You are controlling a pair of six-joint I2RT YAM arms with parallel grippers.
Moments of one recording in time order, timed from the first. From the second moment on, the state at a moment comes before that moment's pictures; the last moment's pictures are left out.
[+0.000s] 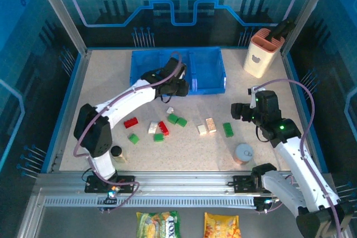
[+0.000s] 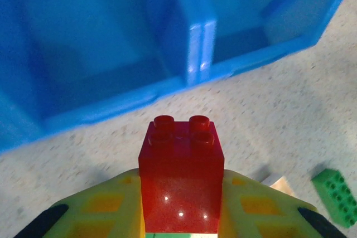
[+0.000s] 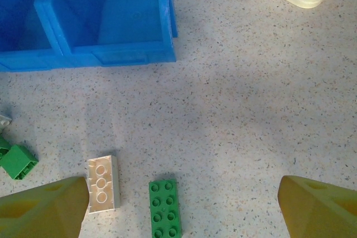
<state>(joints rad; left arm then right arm) -0.64 1.79 1.54 -0.65 -0.06 -0.46 0.24 0.81 0.81 -0.72 0.08 0.22</state>
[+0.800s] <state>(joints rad) -0.74 2.24 1.91 -0.44 -0.31 -0.57 0.24 0.76 0.78 -0.74 0.10 0.22</state>
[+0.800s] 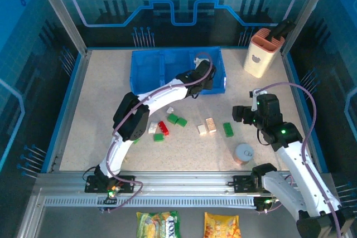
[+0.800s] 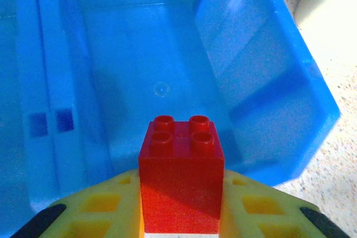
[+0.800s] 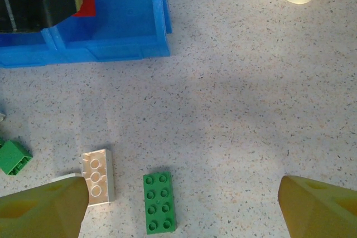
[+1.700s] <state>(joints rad) -0.74 2.34 2.08 -0.53 -0.30 -0.59 0.24 0.76 0.78 -0.77 0.07 0.26</state>
